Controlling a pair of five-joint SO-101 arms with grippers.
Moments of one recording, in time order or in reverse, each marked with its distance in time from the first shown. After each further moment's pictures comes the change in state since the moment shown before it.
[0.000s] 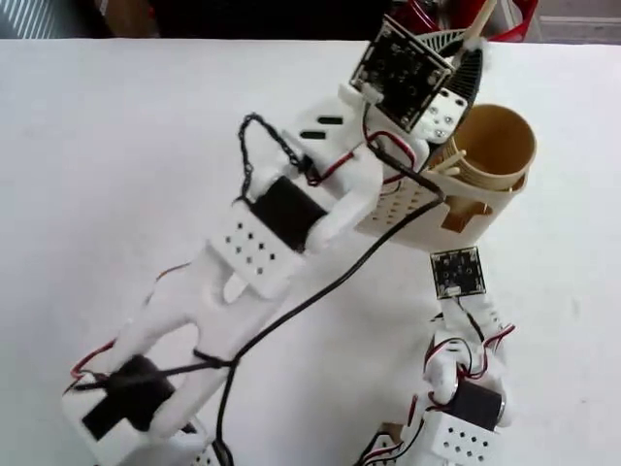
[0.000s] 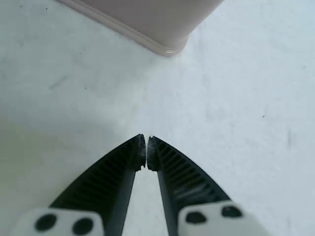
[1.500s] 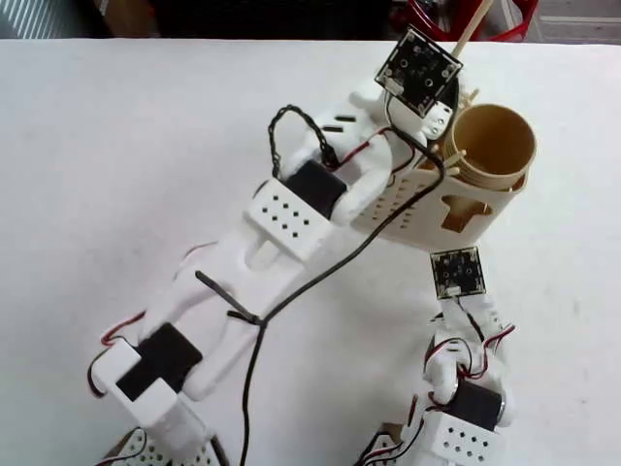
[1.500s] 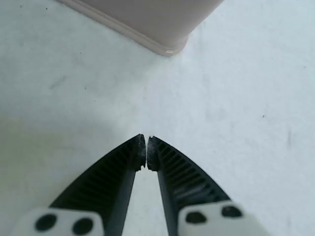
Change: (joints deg) left arm -4.0 11.3 1.8 -0.6 -0.4; right arm 0.0 0.0 0.0 0.0 0.0
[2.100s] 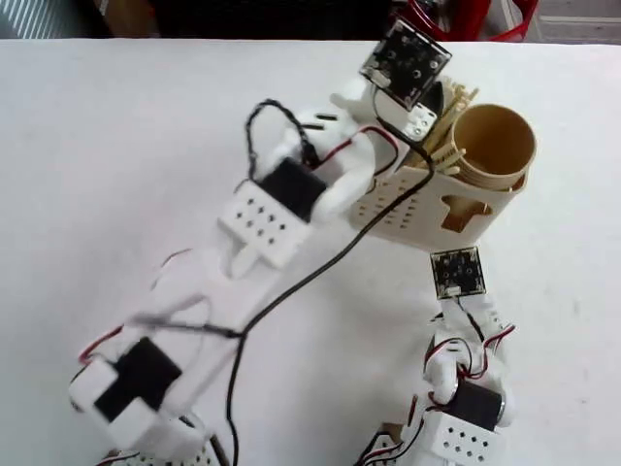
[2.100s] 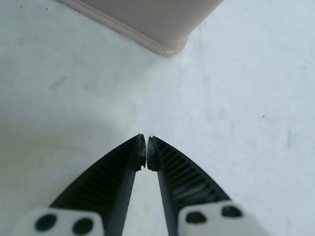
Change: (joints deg) left arm -1.1 -9.0 0.0 13.4 0.0; right arm 0.0 0.0 0.0 0.0 0.0
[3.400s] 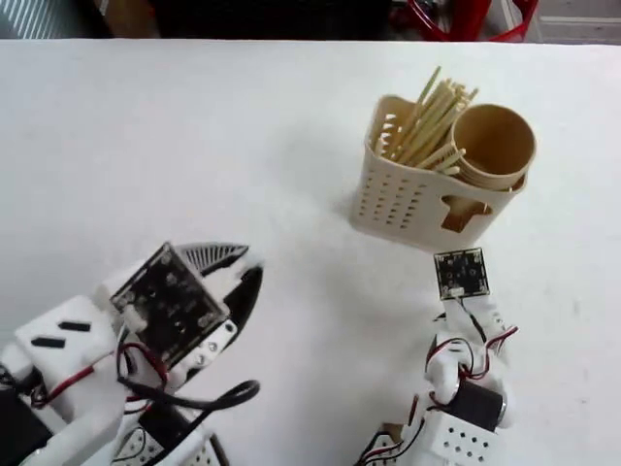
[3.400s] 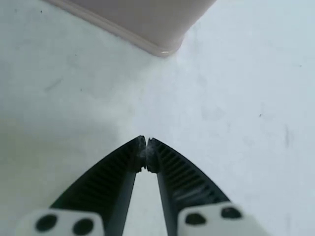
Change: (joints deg) left arm -0.4 -64.4 23.4 53.9 -10.0; right arm 1.1 -0.1 0.6 -0.2 0.0
